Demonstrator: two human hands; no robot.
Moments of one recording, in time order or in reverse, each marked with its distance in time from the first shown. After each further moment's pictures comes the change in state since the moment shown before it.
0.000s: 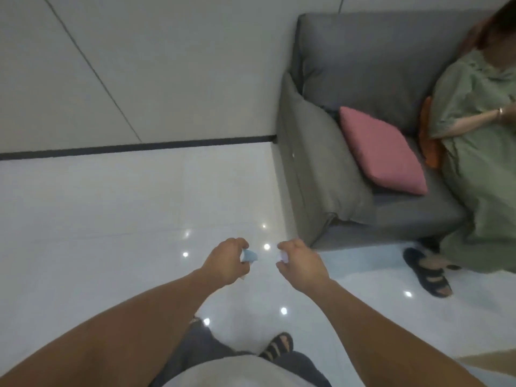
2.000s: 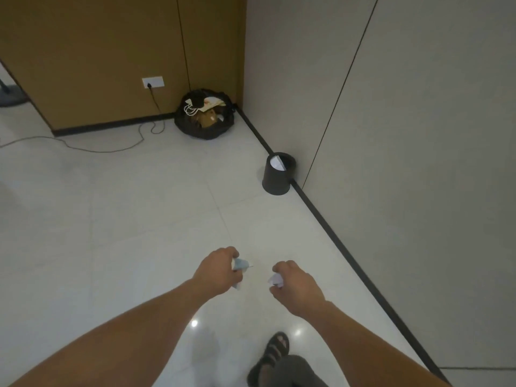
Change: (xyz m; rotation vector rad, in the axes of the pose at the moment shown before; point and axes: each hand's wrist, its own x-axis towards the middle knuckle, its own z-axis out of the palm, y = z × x) left_hand -0.177 -1.005 -0.637 -0.525 0.773 -0.906; right_hand 0.380 -1.222 0.344 -0.480 -0.441 -1.092
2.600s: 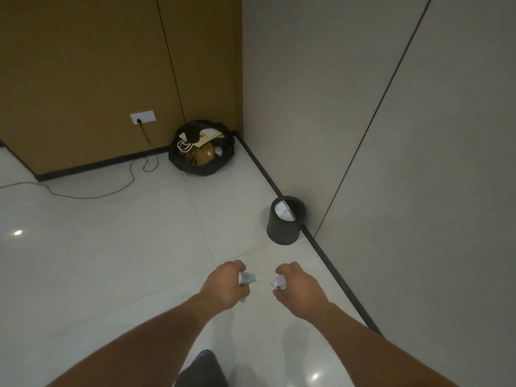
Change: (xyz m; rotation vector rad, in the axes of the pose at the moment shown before) left_hand 0.346 0.064 -0.110 -0.019 -0.019 -0.041; right_hand 0.354 0.030 -0.161 0.005 -0.002 -0.020
